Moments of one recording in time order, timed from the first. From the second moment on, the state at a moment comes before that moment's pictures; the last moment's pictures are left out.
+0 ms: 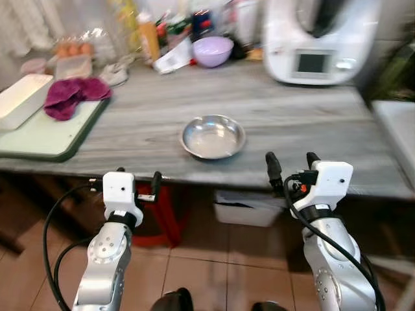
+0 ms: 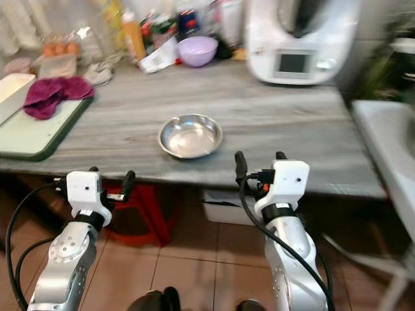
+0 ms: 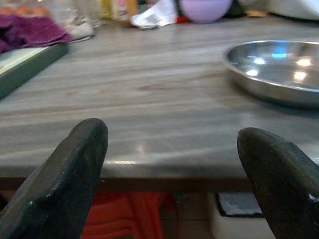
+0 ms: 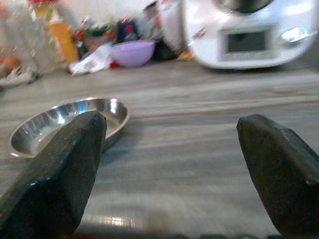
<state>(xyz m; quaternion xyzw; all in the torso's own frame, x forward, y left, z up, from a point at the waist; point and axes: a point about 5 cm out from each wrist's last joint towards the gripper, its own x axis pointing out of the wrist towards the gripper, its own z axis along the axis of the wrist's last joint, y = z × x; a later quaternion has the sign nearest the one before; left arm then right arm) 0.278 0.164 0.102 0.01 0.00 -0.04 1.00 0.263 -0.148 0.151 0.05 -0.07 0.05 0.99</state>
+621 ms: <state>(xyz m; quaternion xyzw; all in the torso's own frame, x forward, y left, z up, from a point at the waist) 0.275 0.162 0.096 0.01 0.01 -0.04 1.00 0.267 -0.151 0.152 0.04 -0.08 0.05 1.00</state>
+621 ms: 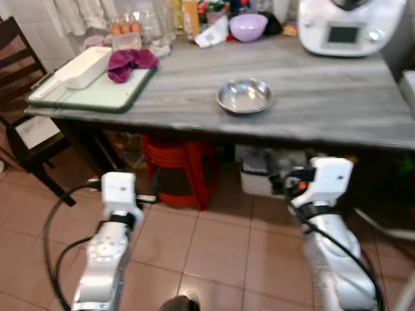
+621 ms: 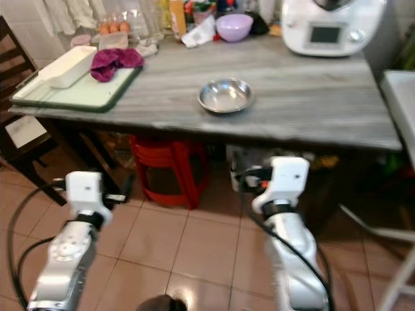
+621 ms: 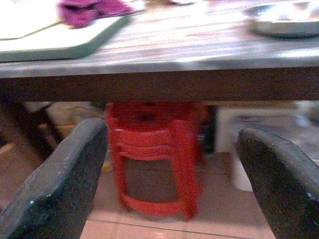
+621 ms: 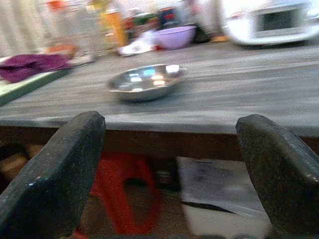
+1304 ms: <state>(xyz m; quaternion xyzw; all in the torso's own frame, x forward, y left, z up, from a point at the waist) 0.276 0.161 0.099 0.02 0.00 -0.07 1.00 0.269 -0.149 0.150 0.05 -0.07 0.05 1.00</state>
